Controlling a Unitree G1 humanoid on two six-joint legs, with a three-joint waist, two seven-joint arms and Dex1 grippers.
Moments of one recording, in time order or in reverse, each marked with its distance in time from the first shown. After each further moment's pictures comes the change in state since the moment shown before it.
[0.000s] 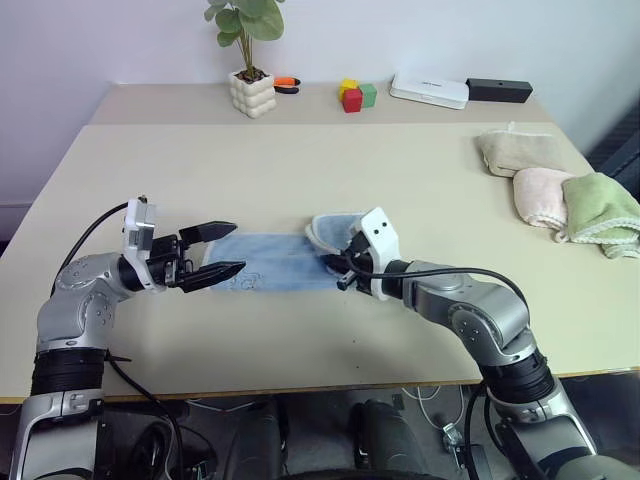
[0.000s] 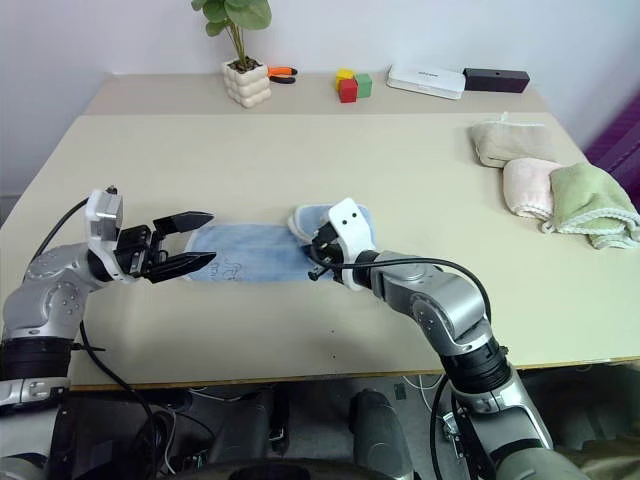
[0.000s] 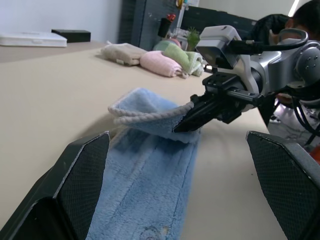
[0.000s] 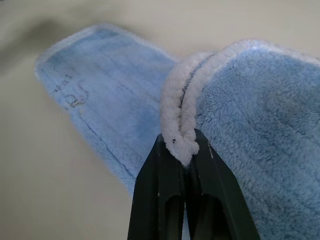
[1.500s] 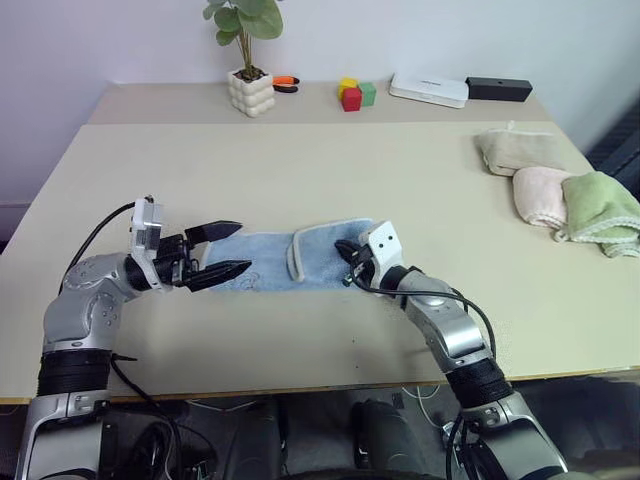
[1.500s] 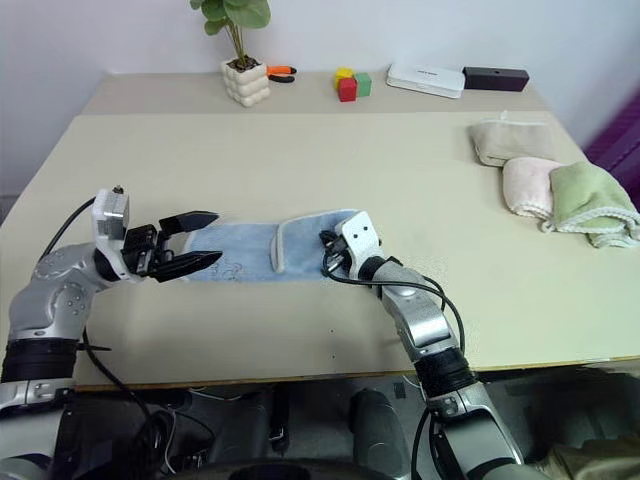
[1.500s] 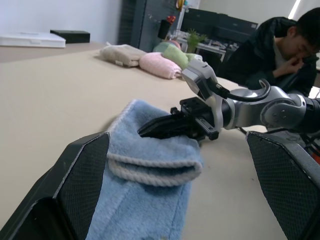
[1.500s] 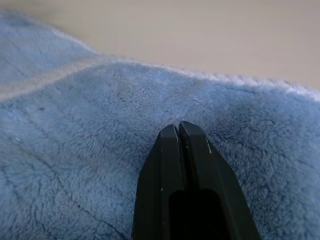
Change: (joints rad) left arm 0.008 -0.021 -0.007 -0.034 0.000 0.021 0.031; right arm 0.080 0.150 -0.046 0.460 -0.446 -0.708 0.138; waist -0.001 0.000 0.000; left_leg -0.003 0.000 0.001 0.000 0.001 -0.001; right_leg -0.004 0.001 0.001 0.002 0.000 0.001
